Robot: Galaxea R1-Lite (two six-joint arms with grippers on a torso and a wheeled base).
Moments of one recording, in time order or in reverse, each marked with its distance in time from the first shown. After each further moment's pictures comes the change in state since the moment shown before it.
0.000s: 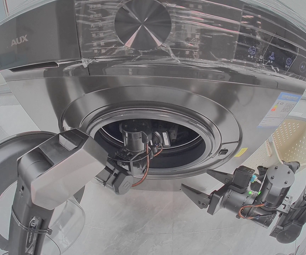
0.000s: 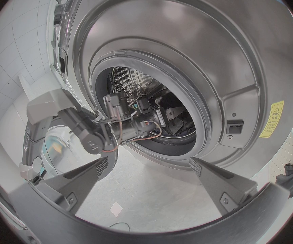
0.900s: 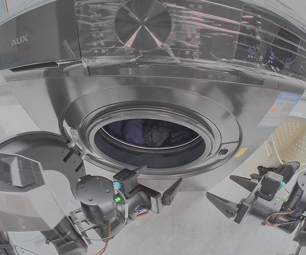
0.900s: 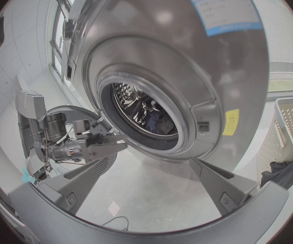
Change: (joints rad) left arm -0.239 -0.407 0.940 -0.440 -0.008 0.050; right arm -0.006 -0.211 0.195 0.019 -0.030 -0.005
